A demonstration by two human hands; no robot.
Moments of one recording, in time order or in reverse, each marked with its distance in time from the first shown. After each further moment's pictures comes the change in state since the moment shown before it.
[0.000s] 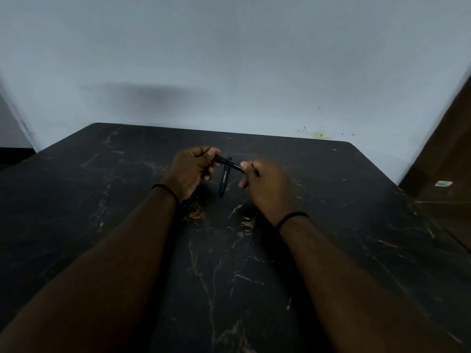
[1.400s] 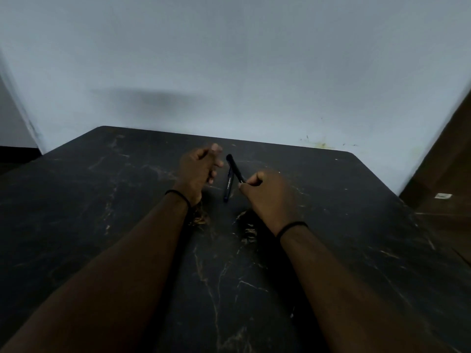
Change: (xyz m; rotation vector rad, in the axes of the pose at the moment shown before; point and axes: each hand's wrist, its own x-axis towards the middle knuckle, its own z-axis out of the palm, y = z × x) left_hand -0.007 0.009 0.016 0.106 0.223 0.061; right_hand -0.009 -0.018 -0.005 -0.050 -0.004 0.125
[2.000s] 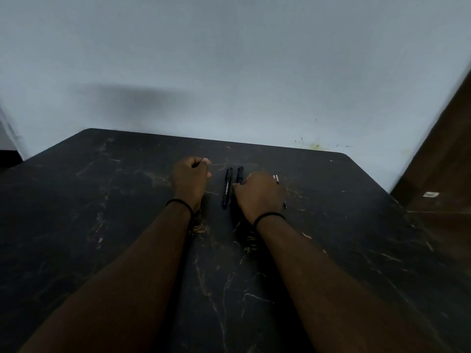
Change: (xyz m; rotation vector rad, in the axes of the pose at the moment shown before) left_hand 0.010 -0.011 0.004 0.194 0.272 0.014; right_hand 0.022 -0.014 0.026 -0.352 0.042 0.083
